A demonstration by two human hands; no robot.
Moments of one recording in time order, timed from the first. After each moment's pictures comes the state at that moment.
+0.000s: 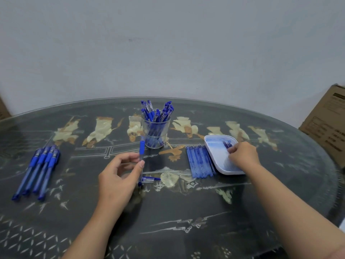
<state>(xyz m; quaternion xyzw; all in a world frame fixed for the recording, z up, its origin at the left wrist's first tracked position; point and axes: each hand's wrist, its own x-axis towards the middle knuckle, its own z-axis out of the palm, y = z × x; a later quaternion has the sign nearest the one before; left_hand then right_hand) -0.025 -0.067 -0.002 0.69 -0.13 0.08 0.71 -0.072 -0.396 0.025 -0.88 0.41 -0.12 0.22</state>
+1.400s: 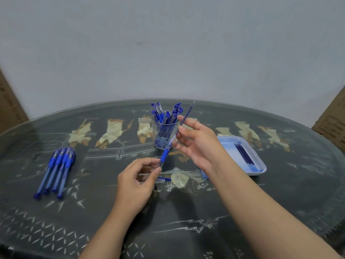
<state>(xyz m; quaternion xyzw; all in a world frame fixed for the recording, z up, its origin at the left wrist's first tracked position) -0.034 -0.067 0.003 0.71 -0.21 0.08 0.66 -0.046 -0.228 0.096 -0.50 0.13 -0.11 0.85</state>
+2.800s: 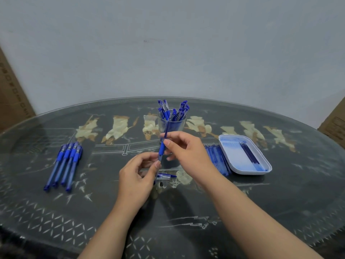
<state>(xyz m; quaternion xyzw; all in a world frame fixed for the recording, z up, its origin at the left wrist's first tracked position) -0.030 -0.059 0.004 0.70 -0.17 0.08 0.68 -0.058 -0.196 0.068 -0.77 0.04 -0.14 0.62</state>
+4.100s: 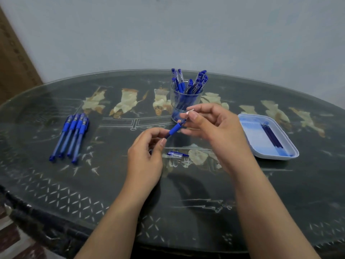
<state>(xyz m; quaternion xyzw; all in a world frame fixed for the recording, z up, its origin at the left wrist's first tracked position) -0.036 -0.059 0.003 0.74 -0.17 0.10 0.64 -0.075 -0.201 0.076 -0.68 0.05 -0.16 0.71</state>
